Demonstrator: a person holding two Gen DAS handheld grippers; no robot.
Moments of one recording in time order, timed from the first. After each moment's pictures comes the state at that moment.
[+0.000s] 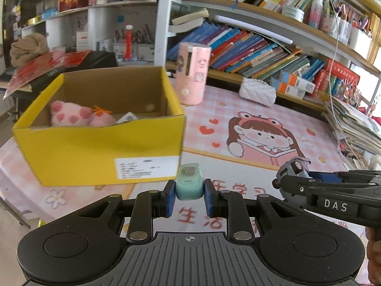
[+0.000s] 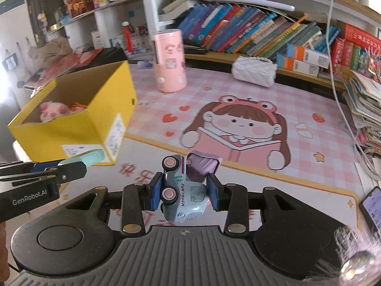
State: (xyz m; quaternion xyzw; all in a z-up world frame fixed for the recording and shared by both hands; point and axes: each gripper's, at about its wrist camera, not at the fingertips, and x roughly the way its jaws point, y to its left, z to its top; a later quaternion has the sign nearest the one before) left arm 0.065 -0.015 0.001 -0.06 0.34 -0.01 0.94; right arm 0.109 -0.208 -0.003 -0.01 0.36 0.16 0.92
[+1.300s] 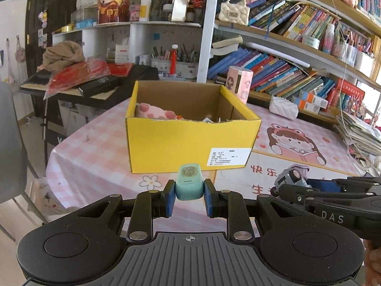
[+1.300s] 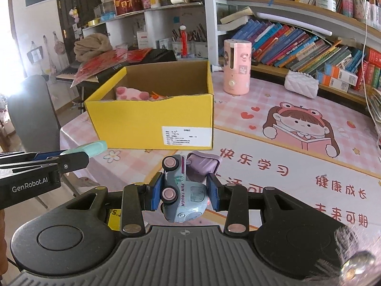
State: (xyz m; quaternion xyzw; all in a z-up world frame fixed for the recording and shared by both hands) left arm -0.033 0.106 0.023 -0.06 0.29 0.01 0.95; right arm 0.006 -0.079 0.011 -0.02 0.33 0.19 0.93
